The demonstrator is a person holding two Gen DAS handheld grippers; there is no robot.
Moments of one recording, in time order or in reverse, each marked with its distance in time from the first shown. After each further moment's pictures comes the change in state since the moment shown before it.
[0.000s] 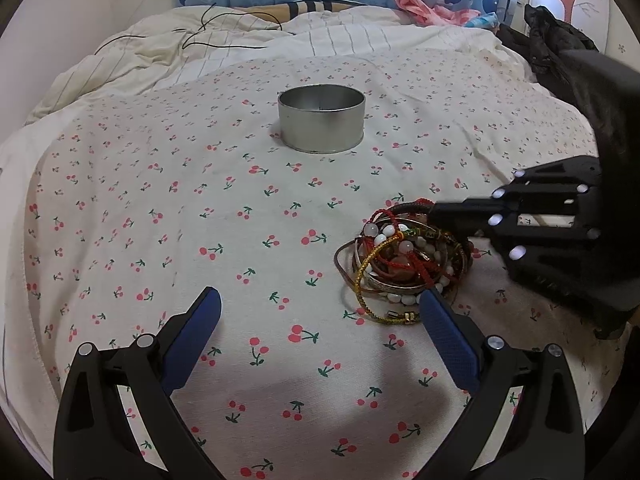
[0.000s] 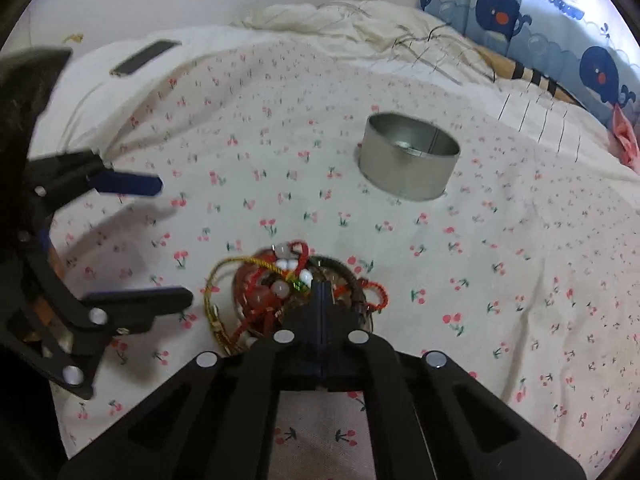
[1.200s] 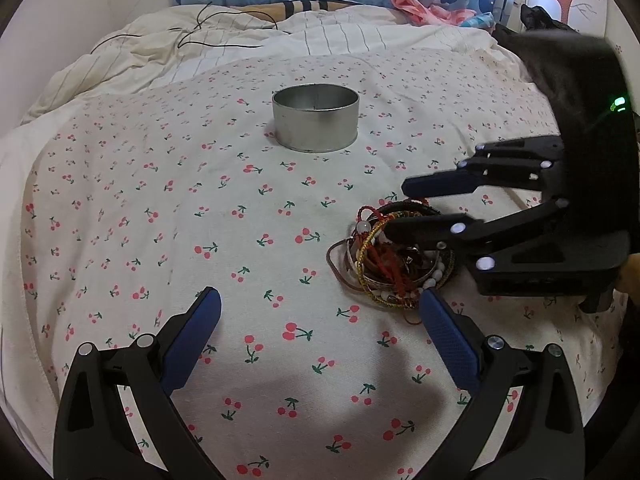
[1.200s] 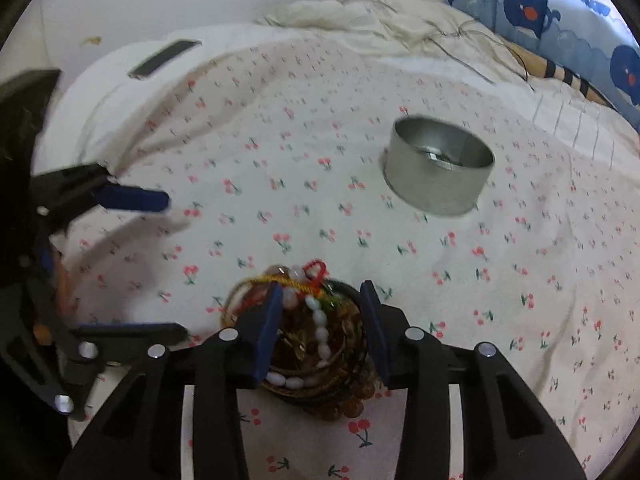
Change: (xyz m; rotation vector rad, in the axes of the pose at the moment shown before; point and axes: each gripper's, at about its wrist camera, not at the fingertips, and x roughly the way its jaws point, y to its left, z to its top) left arm -0.003 -0.003 0.000 0.003 0.002 -0.019; right arm 0.023 -0.002 0.015 -0.071 0.032 0.141
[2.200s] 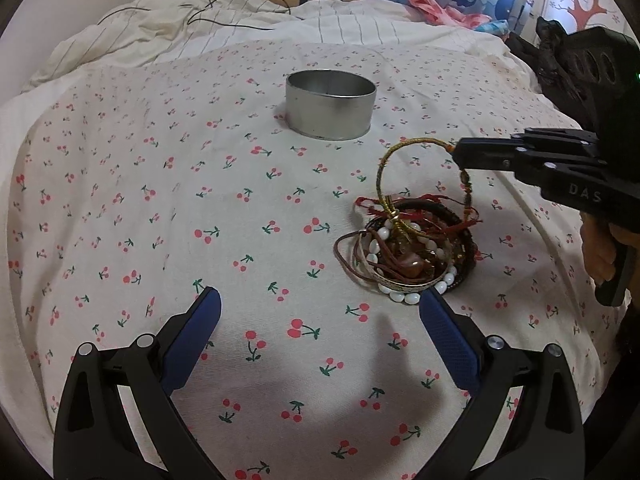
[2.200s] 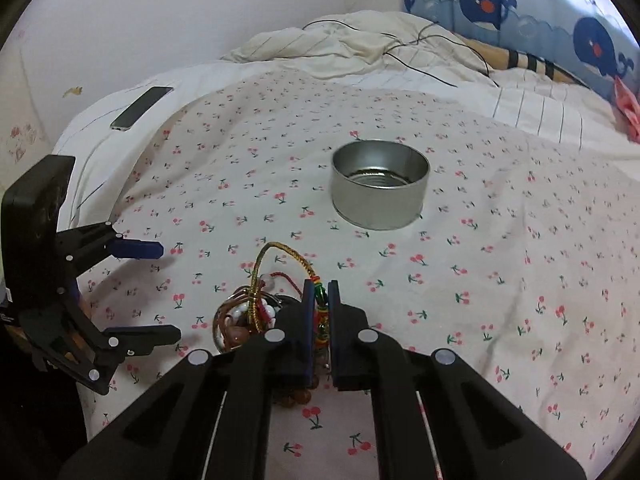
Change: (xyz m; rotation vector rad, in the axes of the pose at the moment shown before) left arm 0.016 0.015 0.001 -0.082 0.045 -0.031; right arm -0.028 -0.044 0.002 0.167 -0.031 0.027
